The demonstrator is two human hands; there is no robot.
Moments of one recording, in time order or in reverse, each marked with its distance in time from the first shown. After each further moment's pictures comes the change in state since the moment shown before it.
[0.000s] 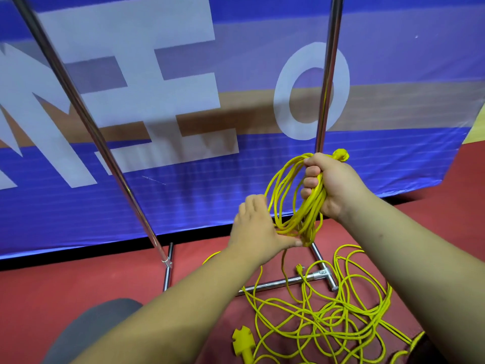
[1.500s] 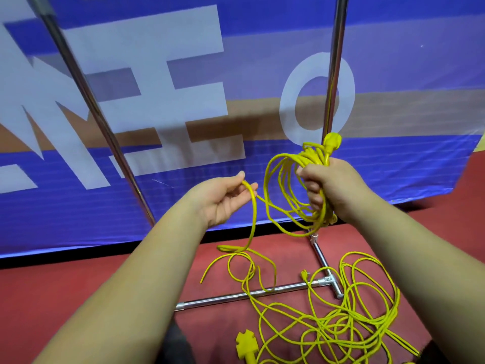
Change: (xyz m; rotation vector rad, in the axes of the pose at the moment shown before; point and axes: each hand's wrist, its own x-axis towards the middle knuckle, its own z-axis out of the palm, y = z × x) left_hand 0.050 -0.029 -0.113 -1.682 -0.253 -0.707; right_hand -0.016 -0.013 -0.003 -0.496 -0.203 -0.205
